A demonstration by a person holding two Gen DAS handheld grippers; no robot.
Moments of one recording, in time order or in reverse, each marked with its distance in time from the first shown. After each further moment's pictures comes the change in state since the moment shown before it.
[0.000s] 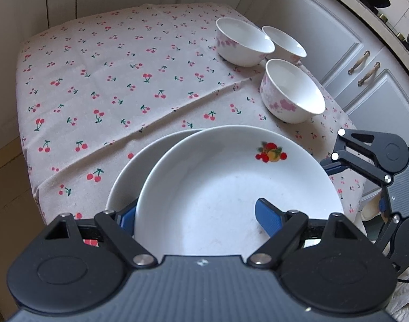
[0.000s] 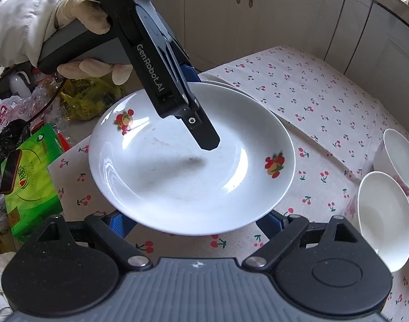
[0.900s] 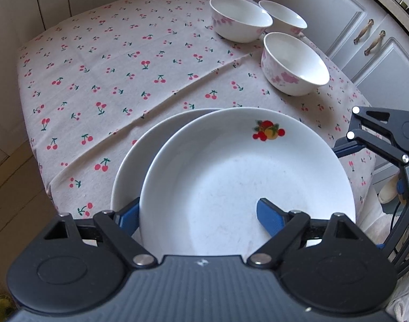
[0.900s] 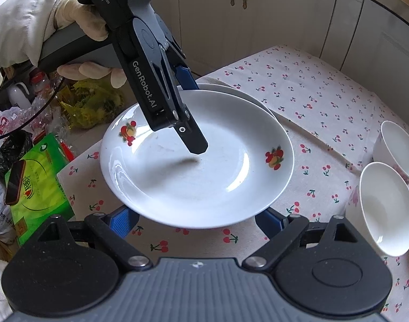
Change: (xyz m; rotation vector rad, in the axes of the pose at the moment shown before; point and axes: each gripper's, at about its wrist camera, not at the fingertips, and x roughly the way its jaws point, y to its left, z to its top) left arm 0.000 -0.010 -0.003 0.088 0.101 0.077; right arm -0.008 0.006 -0.002 0.047 -0.017 0.005
